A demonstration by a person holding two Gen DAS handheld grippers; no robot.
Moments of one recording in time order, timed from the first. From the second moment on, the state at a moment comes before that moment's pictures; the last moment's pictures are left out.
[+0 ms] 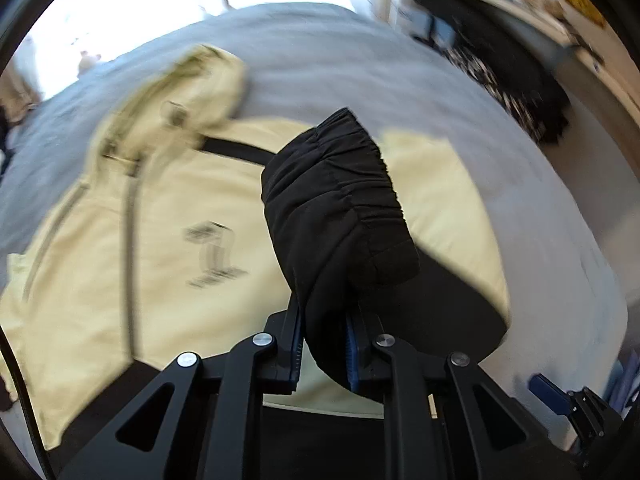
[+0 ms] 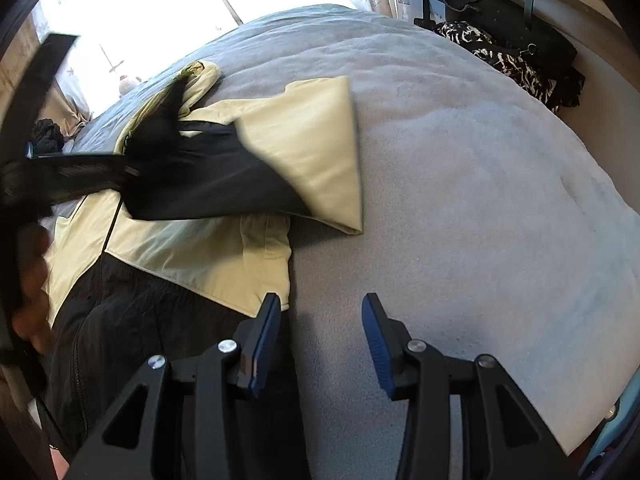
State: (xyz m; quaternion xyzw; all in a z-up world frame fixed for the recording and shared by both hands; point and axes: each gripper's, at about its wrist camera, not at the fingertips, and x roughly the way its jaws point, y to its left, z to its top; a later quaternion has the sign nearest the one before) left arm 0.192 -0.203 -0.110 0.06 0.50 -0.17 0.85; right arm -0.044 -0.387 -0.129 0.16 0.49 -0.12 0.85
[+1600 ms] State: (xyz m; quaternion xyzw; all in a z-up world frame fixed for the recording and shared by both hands) left arm 0.256 0.001 -0.015 -0.11 0.42 -0.11 0.89; right arm 0.044 -0.360 -0.150 0.10 0.53 -0.08 0.84
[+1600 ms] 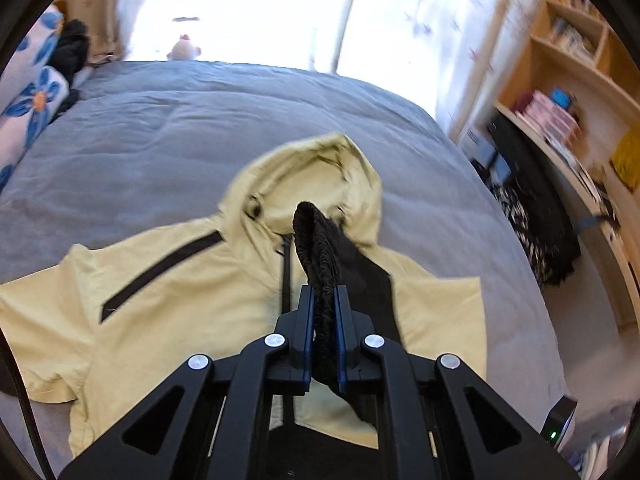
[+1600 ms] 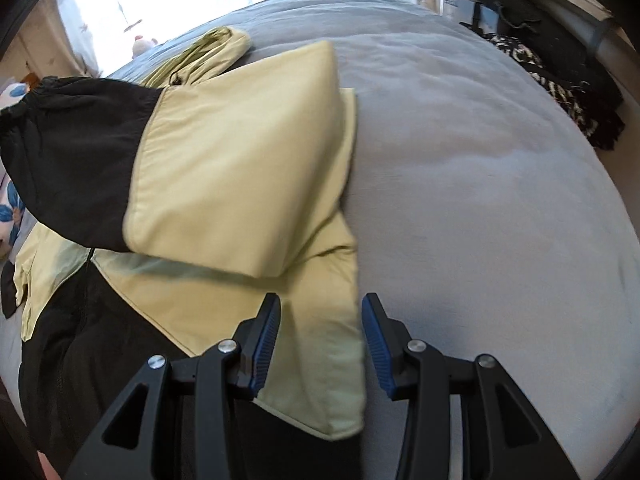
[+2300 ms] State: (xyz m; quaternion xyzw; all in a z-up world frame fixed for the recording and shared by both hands) left arm 0.265 0.028 -0.078 -0.11 0.49 -0.08 0.86; right arm 0.044 -0.378 -0.149 0.10 0.52 -0.02 0.85
